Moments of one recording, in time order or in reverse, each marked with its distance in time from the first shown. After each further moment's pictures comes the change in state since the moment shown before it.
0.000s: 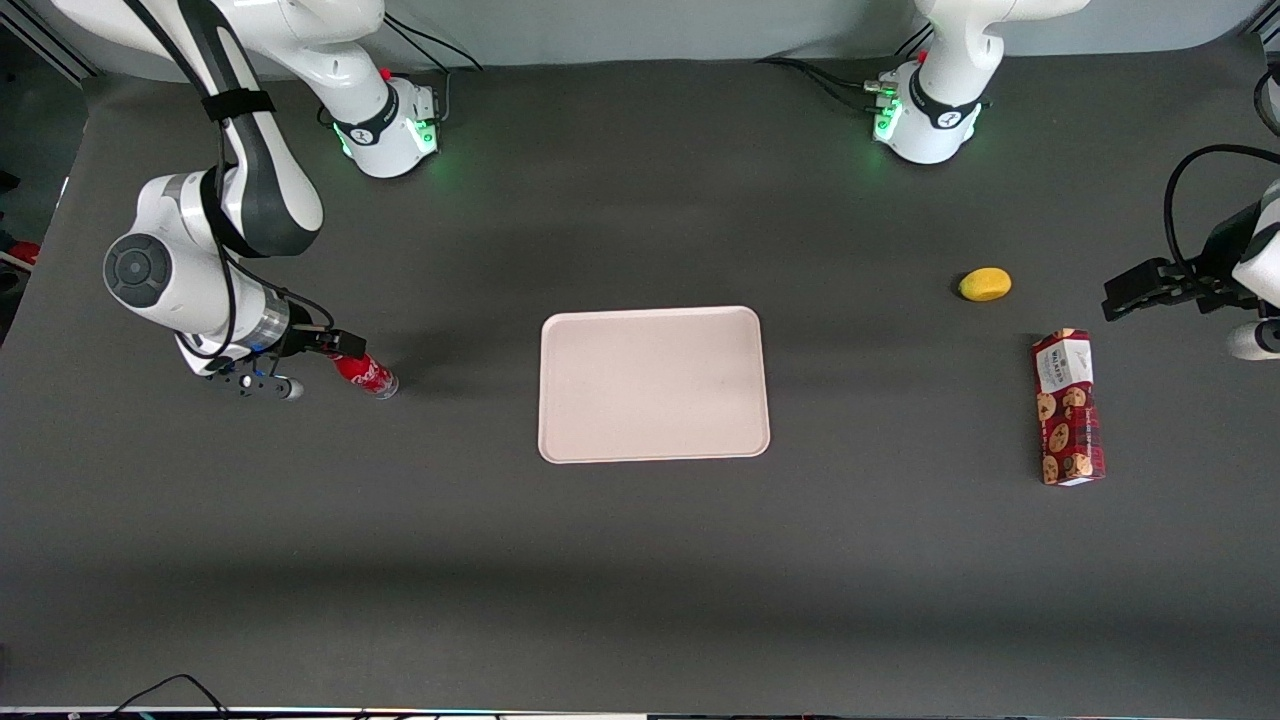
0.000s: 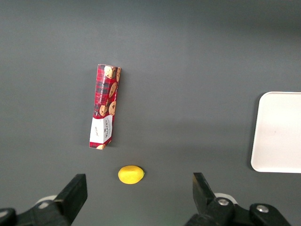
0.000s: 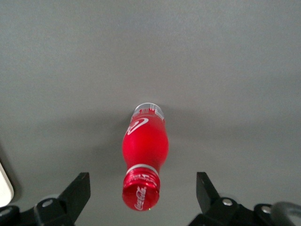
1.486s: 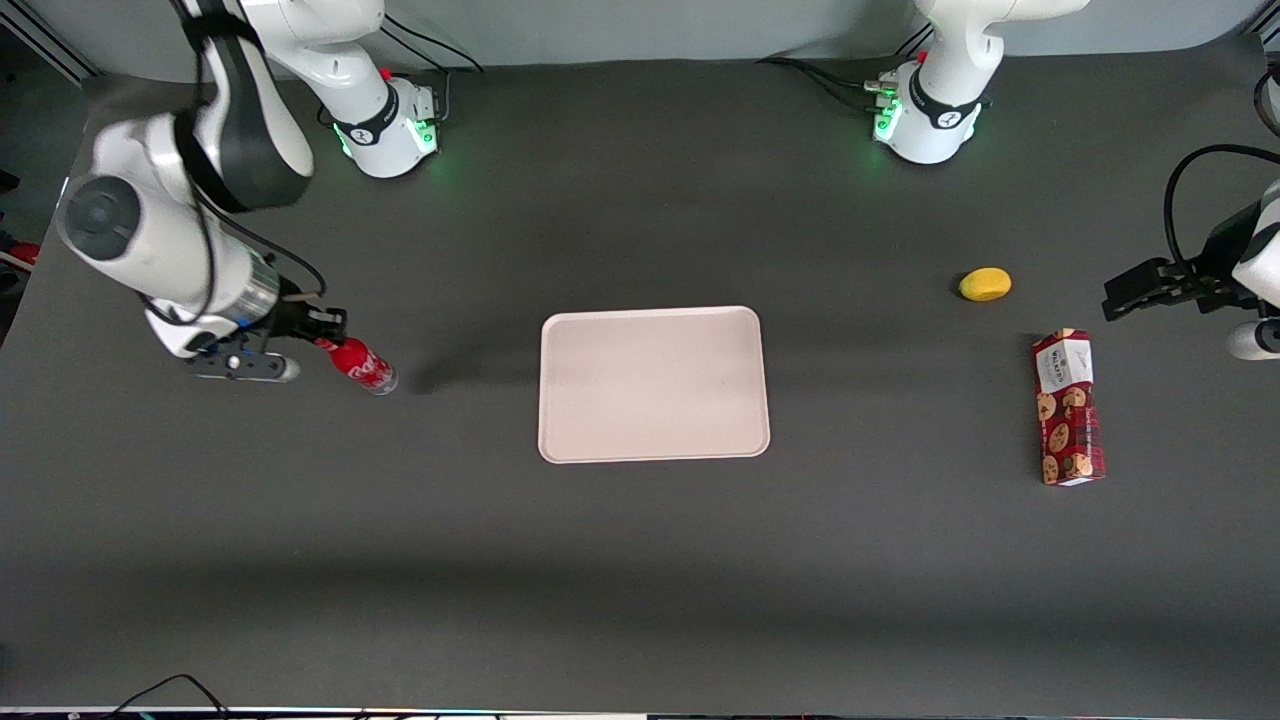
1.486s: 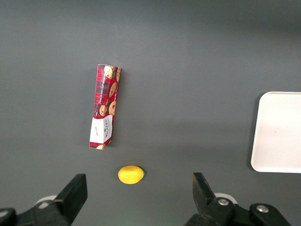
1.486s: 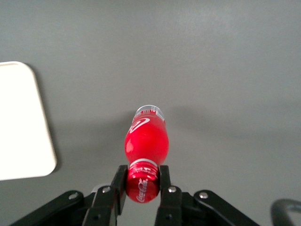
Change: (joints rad) arm 0.004 -0.086 0.084 0.268 -0.019 -0.317 0.000
